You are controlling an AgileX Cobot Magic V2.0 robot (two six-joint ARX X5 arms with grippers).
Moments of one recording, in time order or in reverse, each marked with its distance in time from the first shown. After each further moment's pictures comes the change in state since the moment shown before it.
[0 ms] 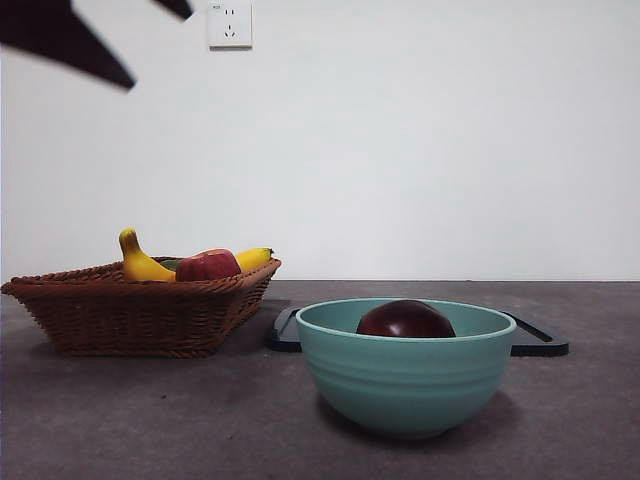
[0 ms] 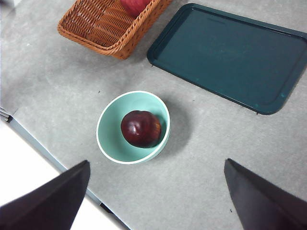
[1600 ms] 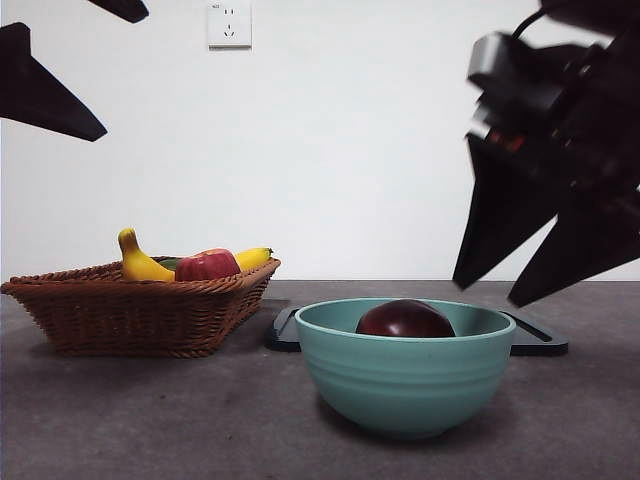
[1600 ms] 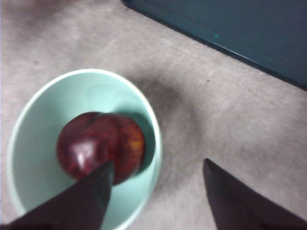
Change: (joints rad) left arm 0.000 -0.078 -0.136 -0.033 0.198 -0.023; right arm 0.359 0.492 -0.301 0.666 0.256 0.253
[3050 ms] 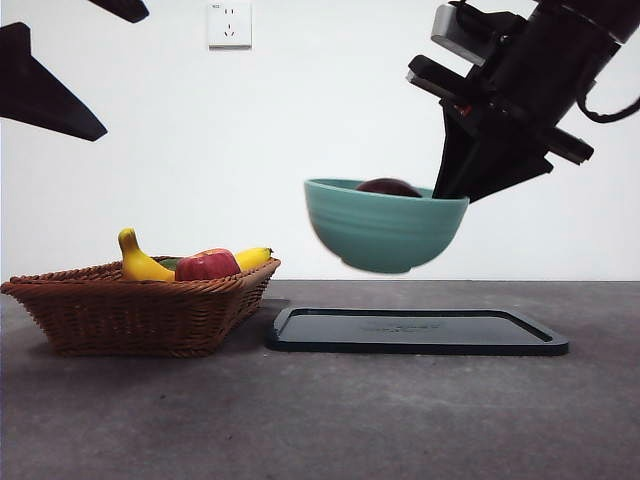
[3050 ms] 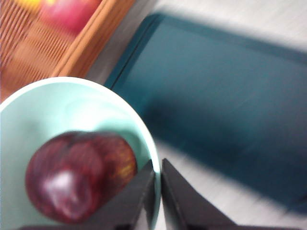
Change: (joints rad) left arm 0.000 0.000 0.000 0.001 0.000 0.000; right arm -0.078 0.153 0.273 0.041 0.064 0.043
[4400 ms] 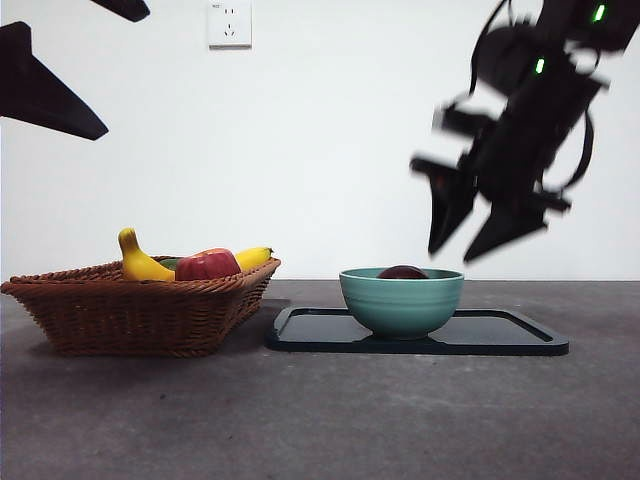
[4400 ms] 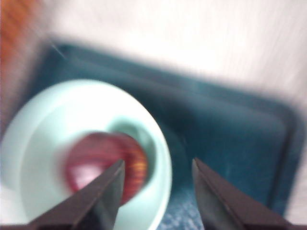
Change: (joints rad) left arm 0.000 0.000 0.000 0.002 0.000 0.000; right arm -0.147 0.319 0.241 0.008 -0.001 -0.059
